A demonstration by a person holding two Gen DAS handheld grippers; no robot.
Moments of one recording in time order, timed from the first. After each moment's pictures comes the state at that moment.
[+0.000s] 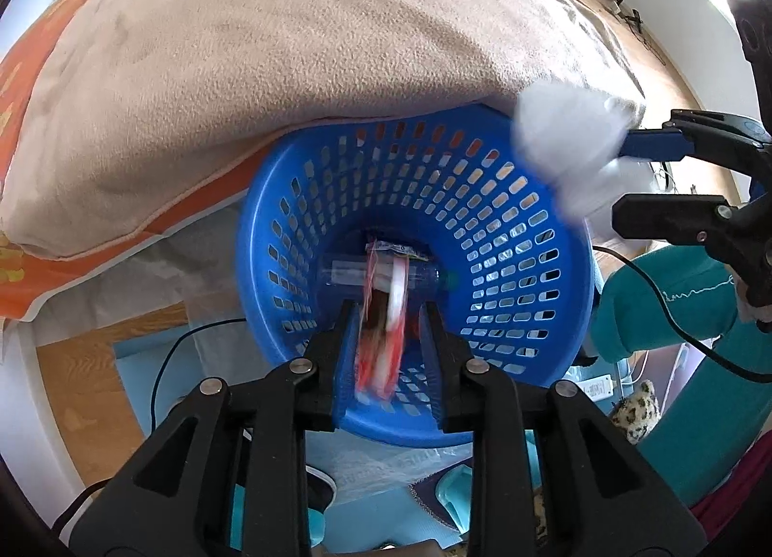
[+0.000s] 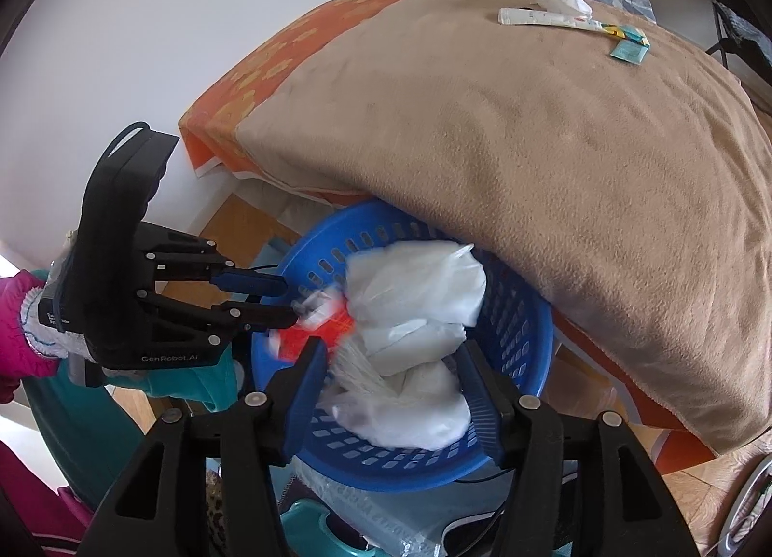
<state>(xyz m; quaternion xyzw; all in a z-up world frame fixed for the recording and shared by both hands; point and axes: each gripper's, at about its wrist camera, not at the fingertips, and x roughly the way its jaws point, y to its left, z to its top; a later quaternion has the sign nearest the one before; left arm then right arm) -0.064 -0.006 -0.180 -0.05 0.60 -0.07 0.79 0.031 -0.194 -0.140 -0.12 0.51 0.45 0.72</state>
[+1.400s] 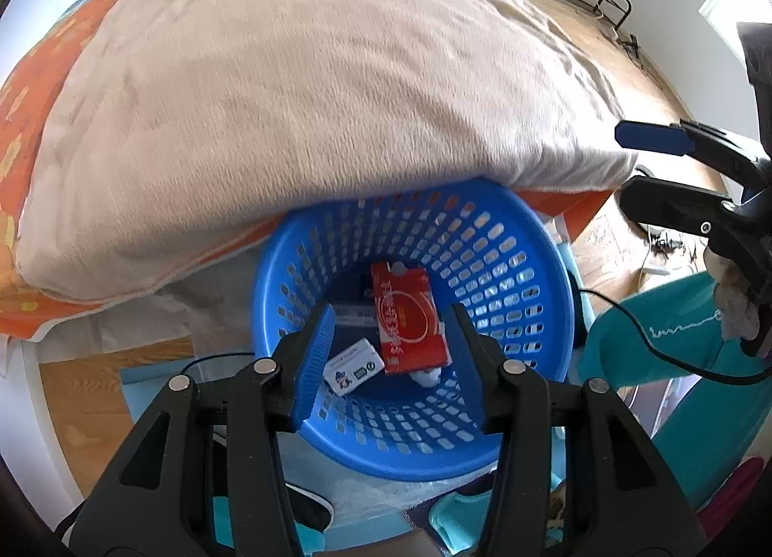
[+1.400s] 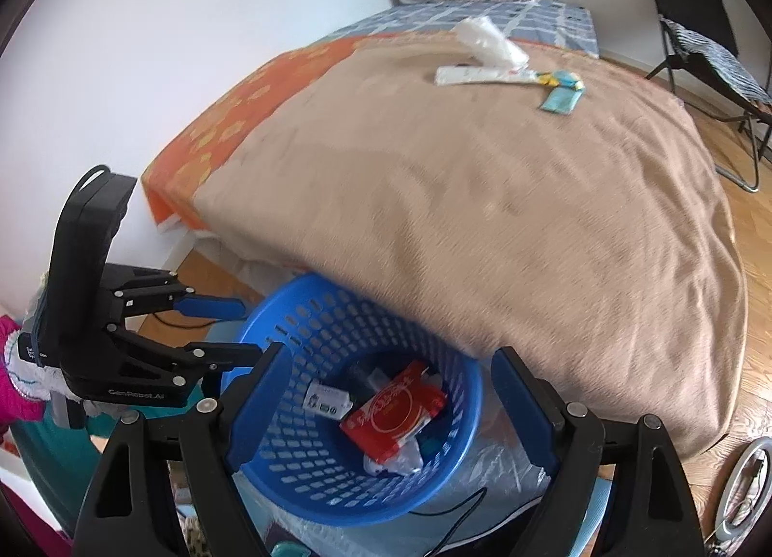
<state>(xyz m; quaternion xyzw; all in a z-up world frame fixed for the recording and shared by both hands) -0.038 -0.004 -0.148 -0.06 0.56 -0.06 0.82 0.057 -0.213 -0.108 -0.09 0.47 0.40 0.79</state>
